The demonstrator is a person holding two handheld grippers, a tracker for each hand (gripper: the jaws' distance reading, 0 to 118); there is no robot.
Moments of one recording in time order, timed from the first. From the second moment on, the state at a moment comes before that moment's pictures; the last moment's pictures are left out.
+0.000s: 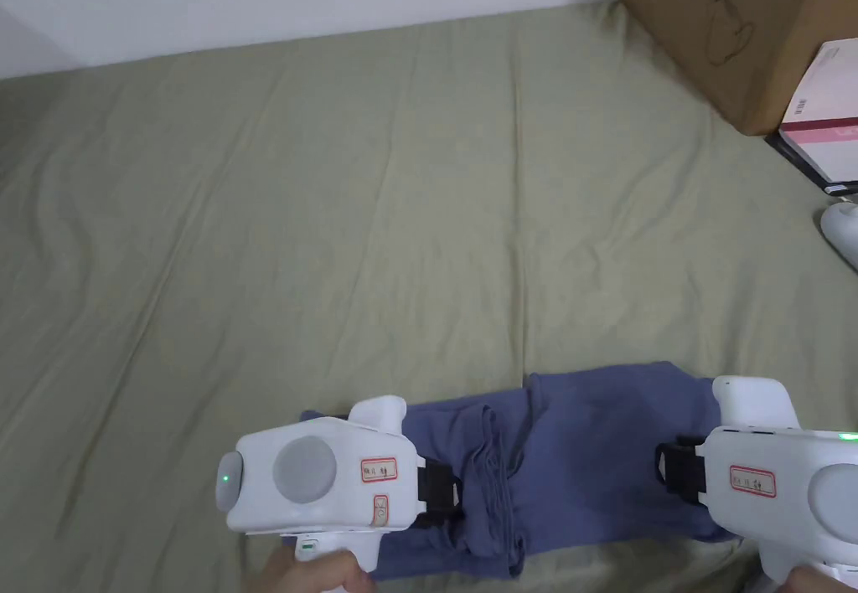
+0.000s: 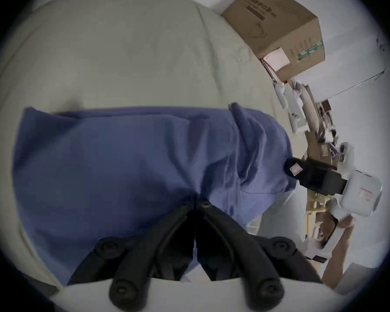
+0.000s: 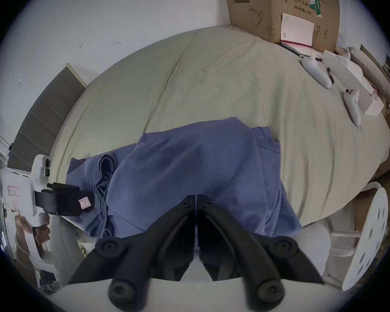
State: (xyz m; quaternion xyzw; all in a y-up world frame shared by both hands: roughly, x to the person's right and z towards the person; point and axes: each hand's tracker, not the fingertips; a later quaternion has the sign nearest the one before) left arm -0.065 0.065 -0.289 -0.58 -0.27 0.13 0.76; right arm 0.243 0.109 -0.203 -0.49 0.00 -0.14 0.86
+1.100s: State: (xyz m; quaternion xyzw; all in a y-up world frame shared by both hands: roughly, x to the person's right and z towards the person) left arm -0.259 0.076 -0.292 -0.51 -0.29 0.29 0.75; right arm 0.210 0.117 -0.233 -0.50 0.02 -0.09 0.86
